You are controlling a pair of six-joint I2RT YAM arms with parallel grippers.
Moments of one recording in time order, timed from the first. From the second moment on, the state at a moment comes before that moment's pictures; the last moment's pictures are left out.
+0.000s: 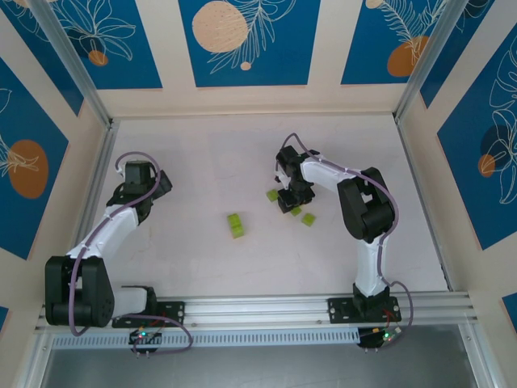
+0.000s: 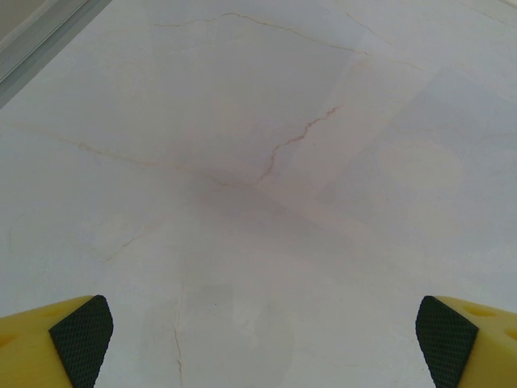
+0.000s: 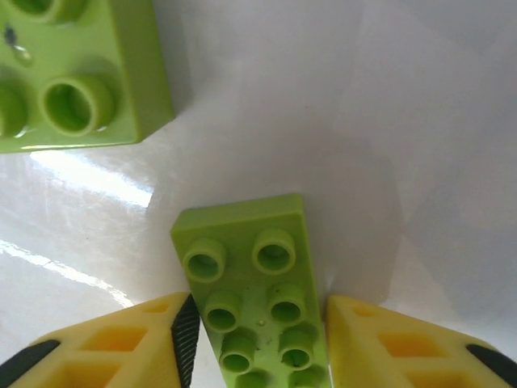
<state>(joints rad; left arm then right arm) -0.04 1.27 0.77 -0.28 -0.26 -0.49 0.47 2.01 1.42 -0.93 -0.05 0.02</state>
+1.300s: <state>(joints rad) -0.37 0.62 0.22 -0.20 0.31 -0.51 0.63 1.89 1.75 -1.15 -0.10 0.13</state>
